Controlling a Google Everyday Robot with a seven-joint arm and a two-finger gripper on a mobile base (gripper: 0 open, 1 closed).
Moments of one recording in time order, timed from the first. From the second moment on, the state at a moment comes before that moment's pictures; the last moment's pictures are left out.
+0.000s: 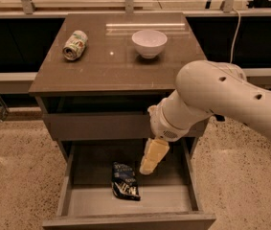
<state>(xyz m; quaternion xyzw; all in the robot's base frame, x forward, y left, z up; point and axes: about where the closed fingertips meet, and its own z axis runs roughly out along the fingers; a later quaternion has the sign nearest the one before) 0.481 -0.047 0.757 -0.63 0.74 0.09 0.22</state>
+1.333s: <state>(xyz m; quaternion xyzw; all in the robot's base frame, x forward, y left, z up) 0.504 0.032 0.521 -0.69 0.64 0.20 0.28</state>
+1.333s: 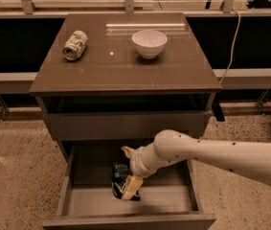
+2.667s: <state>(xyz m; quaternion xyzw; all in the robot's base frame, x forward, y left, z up) 0.513 0.074 0.408 -0.65 0.67 0.24 0.27</state>
